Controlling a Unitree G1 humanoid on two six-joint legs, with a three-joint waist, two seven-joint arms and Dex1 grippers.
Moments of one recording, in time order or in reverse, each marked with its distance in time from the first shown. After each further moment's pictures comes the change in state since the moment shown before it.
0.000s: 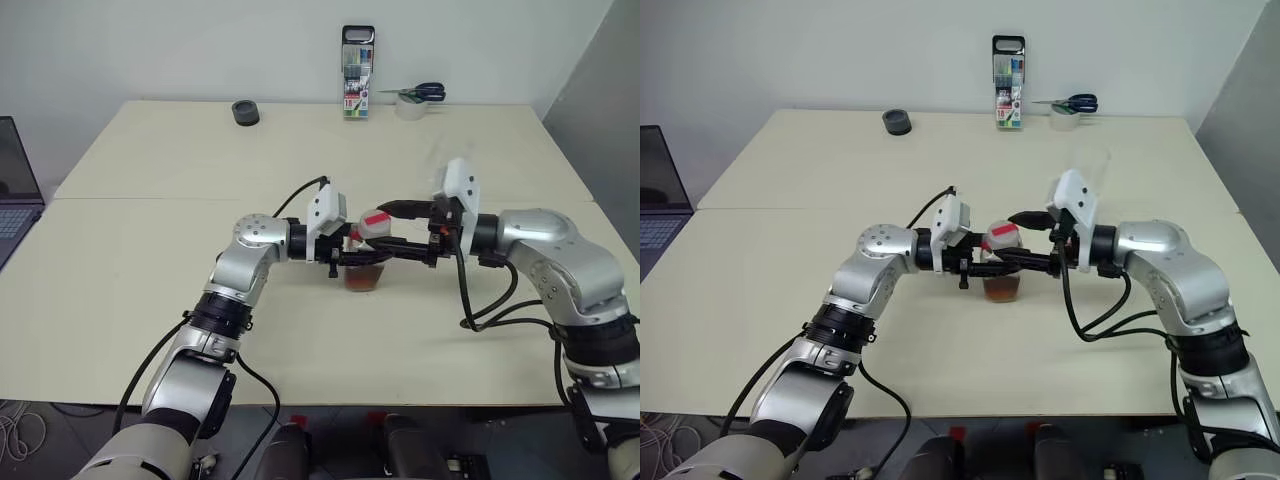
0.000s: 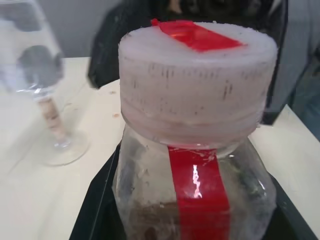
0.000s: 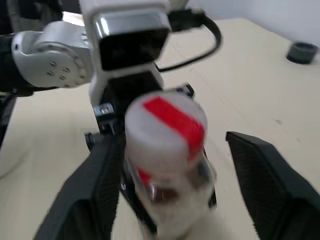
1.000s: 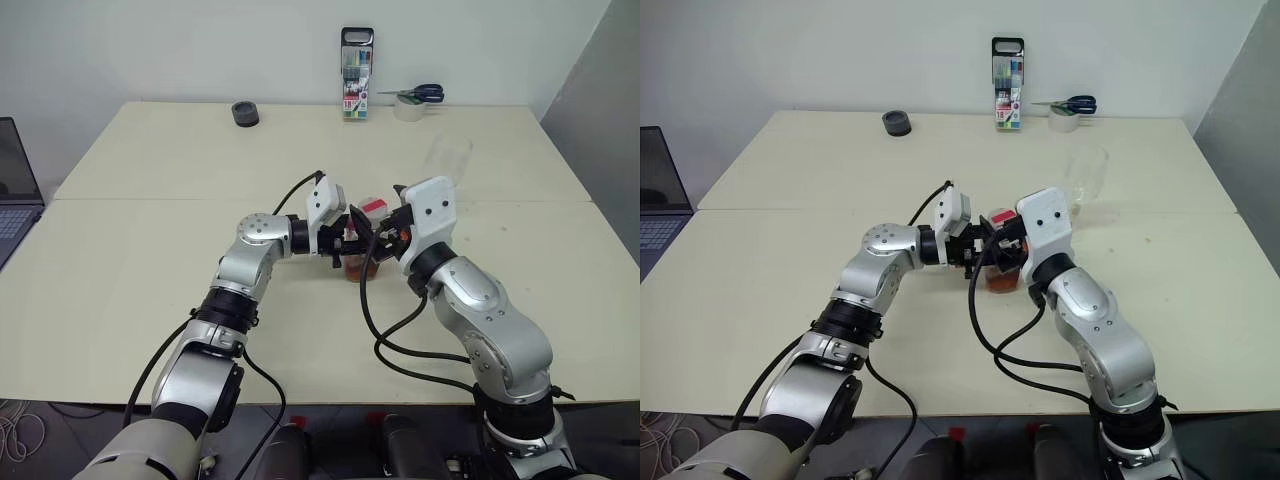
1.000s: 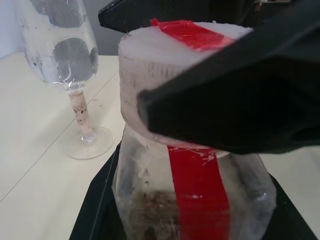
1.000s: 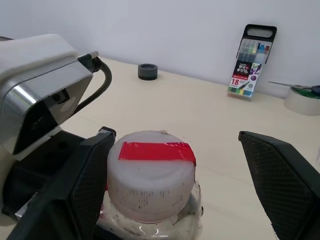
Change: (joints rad) left arm -0.036 -0.040 0.015 0.108 0.026 -0.034 0.049; right arm 0.175 0.497 0.162 -0.287 -0.365 0.075 -0.793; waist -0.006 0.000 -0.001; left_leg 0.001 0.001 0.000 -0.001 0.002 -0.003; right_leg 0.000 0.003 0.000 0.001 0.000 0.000
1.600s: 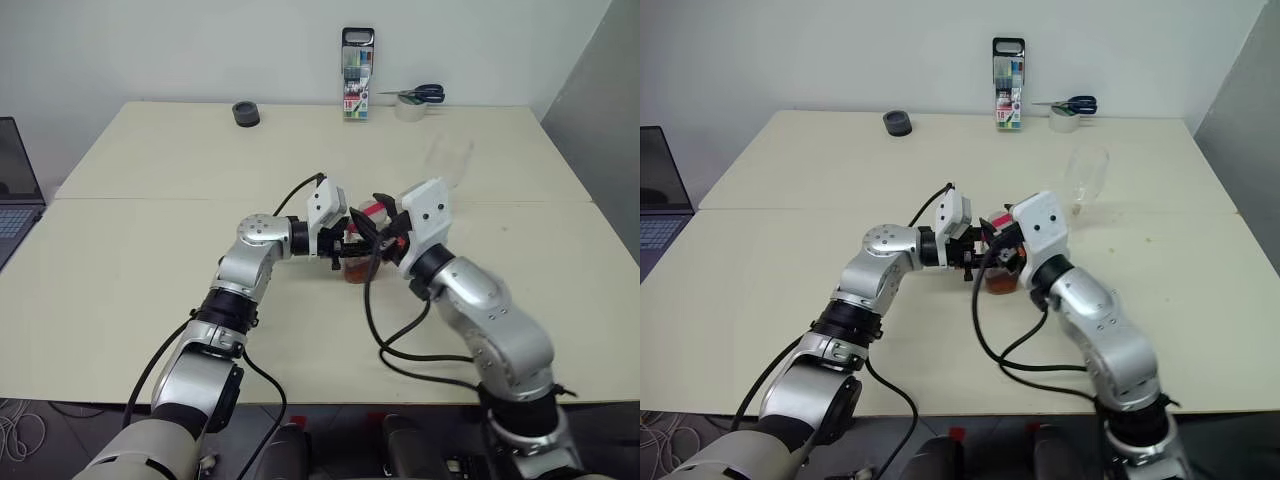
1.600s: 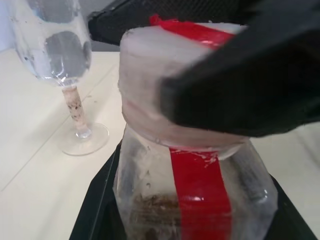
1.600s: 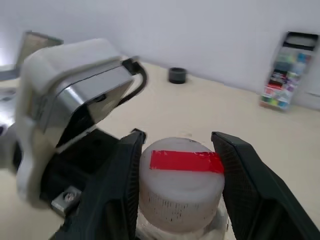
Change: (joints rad) left arm 0.003 0.007 -0.003 0.001 0.012 -0.003 -0.042; right arm -0.055 -0.208 -0.044 0.117 0.129 -0.112 0.385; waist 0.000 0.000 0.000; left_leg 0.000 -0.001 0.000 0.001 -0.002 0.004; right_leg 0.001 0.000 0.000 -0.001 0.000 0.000
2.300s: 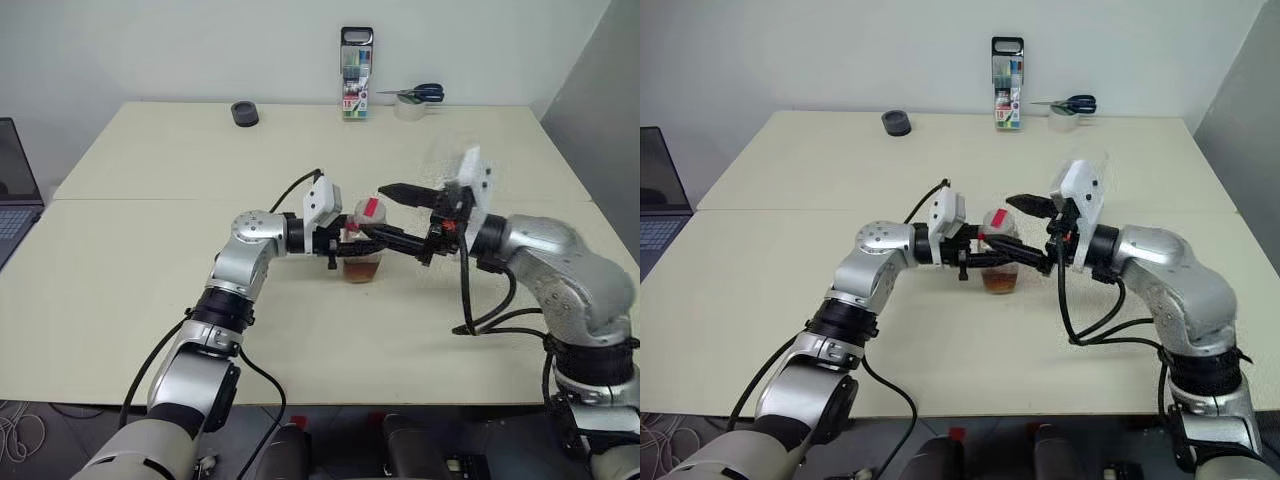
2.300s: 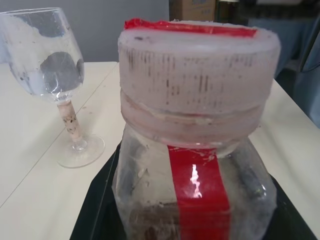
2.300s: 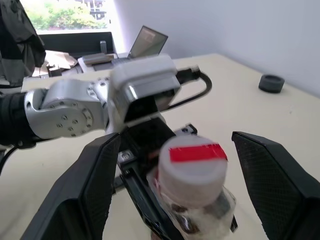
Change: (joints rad) left arm 0.000 0.011 0.010 -0.027 -0.022 -0.013 -0.023; right arm -0.095 -0.166 -0.168 0.011 0.277 0.102 0.267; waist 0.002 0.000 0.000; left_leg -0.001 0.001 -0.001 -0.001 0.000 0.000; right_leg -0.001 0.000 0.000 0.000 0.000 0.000
